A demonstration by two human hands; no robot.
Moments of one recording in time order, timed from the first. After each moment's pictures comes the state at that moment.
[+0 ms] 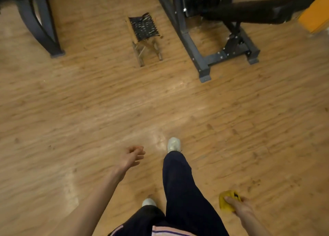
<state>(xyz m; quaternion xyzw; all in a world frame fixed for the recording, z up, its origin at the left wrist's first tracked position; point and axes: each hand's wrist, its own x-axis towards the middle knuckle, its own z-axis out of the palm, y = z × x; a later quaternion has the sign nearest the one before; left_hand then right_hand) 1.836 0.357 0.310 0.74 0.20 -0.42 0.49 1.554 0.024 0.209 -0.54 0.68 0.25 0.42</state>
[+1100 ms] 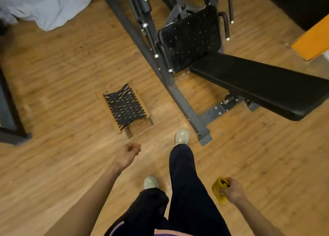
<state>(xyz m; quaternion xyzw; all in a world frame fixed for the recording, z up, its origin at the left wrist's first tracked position) 2.538 0.091 0.302 0.82 0.07 -0.43 0.38 2.270 -0.184 0.271 -0.70 0.54 0.32 0.35</state>
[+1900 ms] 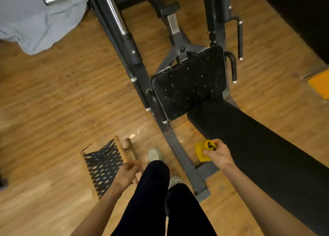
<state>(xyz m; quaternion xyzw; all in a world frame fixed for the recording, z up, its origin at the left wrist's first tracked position) 2.847 -0.142 0.261 0.77 0.17 -0.48 0.39 2.764 -0.448 0.298 -0.71 0.50 0.20 0.45</state>
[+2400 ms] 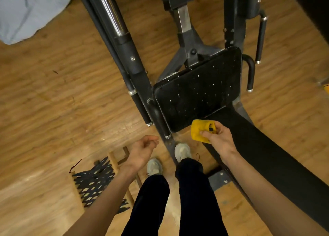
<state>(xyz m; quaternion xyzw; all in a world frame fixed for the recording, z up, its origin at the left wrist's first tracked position) 3.018 -0.257 0.209 0.75 0.11 -0.46 0.47 2.947 -0.496 0.245 -0.66 0.48 0.12 0.57</state>
